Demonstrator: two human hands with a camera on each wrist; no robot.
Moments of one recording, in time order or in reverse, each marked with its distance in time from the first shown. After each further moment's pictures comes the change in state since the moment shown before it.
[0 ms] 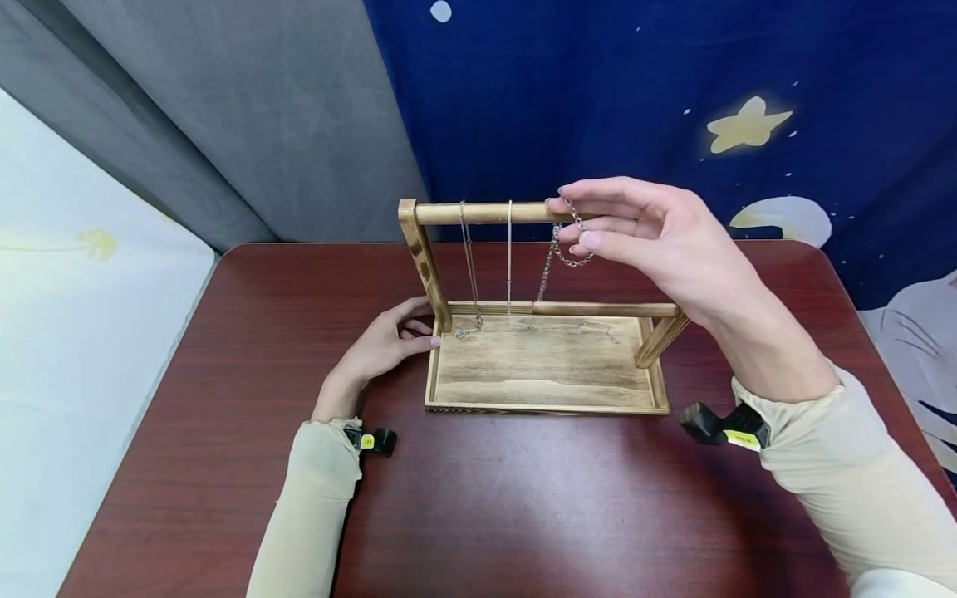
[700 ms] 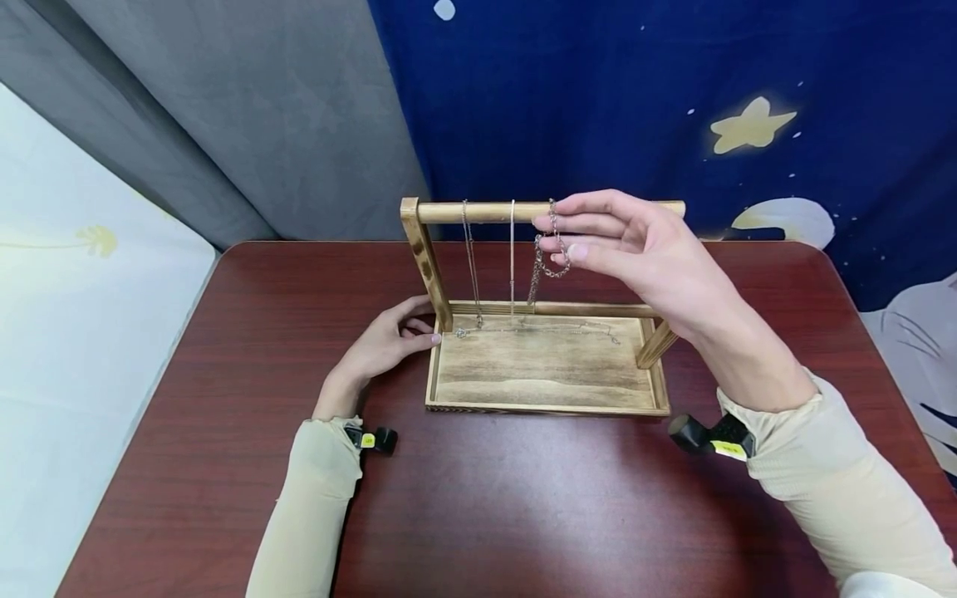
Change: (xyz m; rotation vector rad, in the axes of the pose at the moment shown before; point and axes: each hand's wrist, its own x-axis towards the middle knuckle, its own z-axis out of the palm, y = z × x) left_hand 0.000 -0.001 0.000 -0.006 0.004 0.008; right_hand 0.002 0.014 0.012 0.043 -0.037 0.052
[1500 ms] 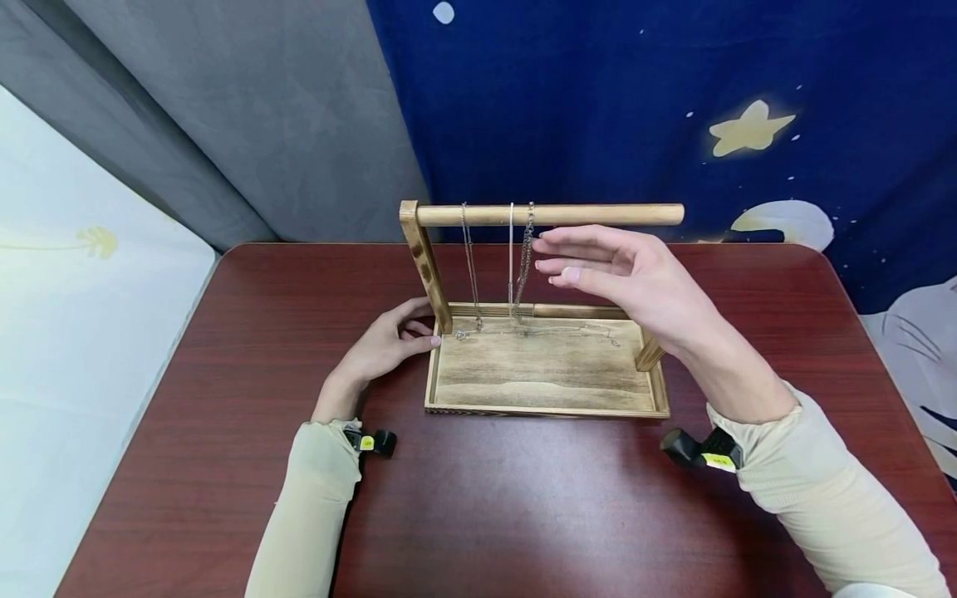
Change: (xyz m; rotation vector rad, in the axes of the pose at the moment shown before) left_hand -0.002 0.003 0.001 -0.014 0.000 0.009; right_hand -0.005 0.023 0.001 -0.047 -0.009 0.025
